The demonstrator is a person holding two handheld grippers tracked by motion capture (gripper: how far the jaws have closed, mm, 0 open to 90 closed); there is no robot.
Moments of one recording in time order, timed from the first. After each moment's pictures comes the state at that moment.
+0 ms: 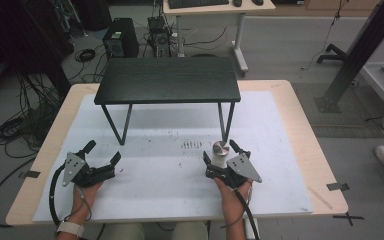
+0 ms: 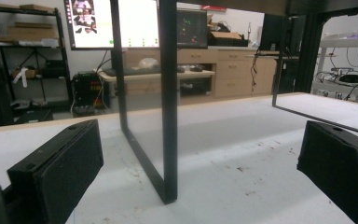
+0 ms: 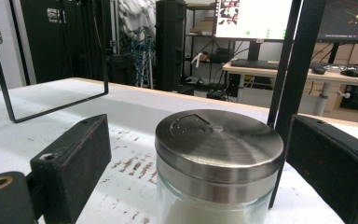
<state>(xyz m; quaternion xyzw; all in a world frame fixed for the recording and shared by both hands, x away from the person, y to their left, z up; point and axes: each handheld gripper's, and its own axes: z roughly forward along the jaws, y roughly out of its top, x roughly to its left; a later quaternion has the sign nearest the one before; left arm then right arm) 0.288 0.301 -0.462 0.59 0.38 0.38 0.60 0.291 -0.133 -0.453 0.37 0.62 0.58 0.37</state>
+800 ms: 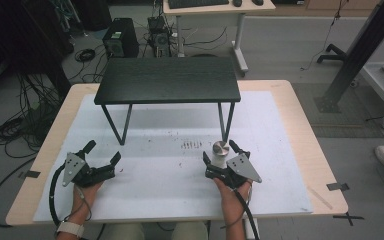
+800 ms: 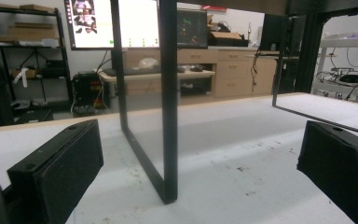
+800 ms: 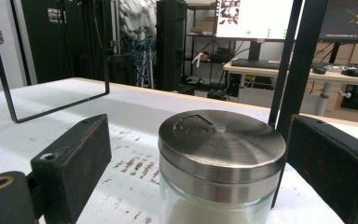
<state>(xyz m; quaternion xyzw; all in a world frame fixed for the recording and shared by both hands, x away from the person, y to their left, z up) 0.288 0.301 -0.462 0.59 0.38 0.38 0.60 0.290 -0.132 -0.452 0.37 0.62 0.58 0.37</state>
